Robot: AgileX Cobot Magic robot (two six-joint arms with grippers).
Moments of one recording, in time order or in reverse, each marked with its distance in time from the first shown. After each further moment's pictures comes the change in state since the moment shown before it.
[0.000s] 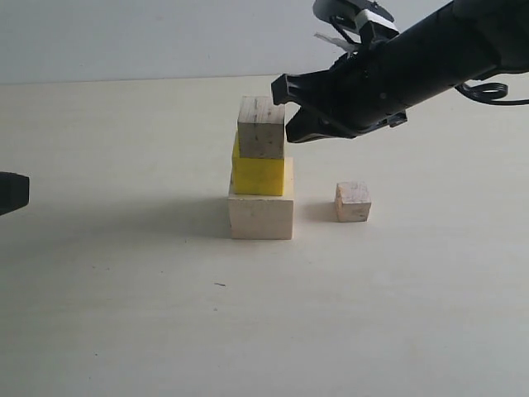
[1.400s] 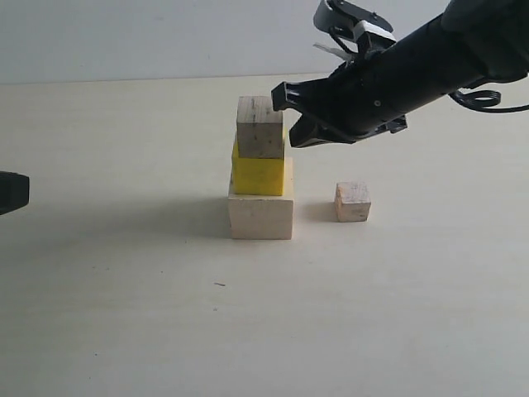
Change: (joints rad) left arm 0.000 0.000 0.000 0.000 -0.002 0.002; right arm 0.000 0.038 0.000 -0.029 -0.044 0.047
